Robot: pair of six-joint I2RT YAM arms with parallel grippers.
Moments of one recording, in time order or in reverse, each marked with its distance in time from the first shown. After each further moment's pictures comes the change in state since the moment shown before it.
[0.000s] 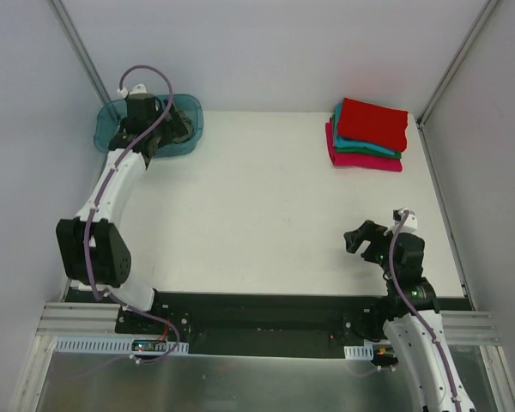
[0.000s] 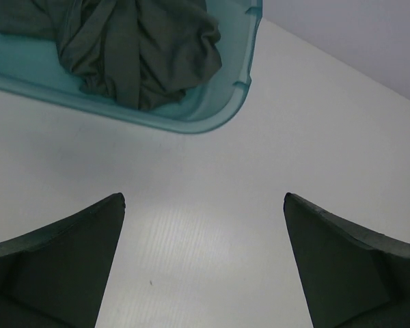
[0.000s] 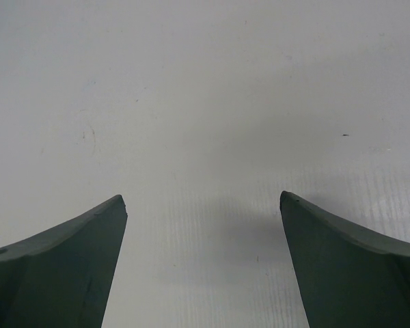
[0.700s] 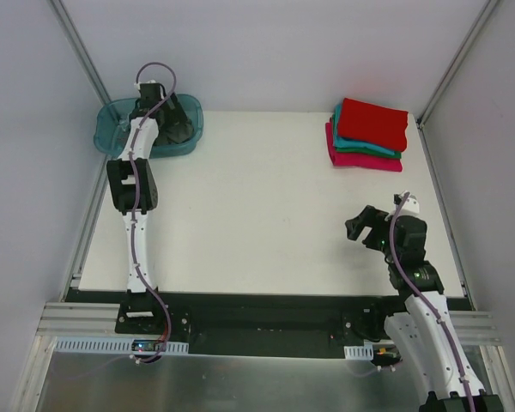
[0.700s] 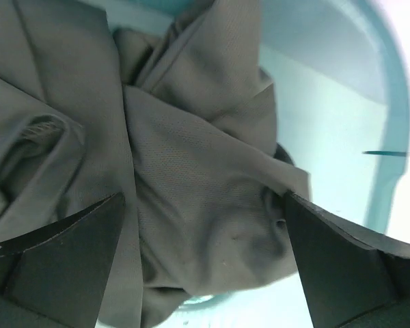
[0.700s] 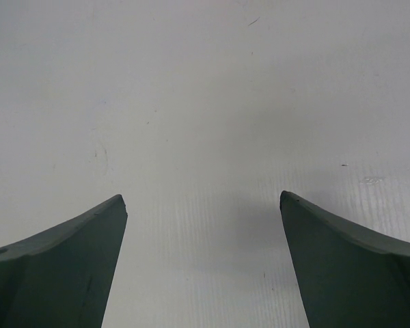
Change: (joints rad) left arm 0.144 1.033 1.020 -0.082 0.139 0.093; right arm 0.001 0.212 0.144 0.046 0.011 -0.022
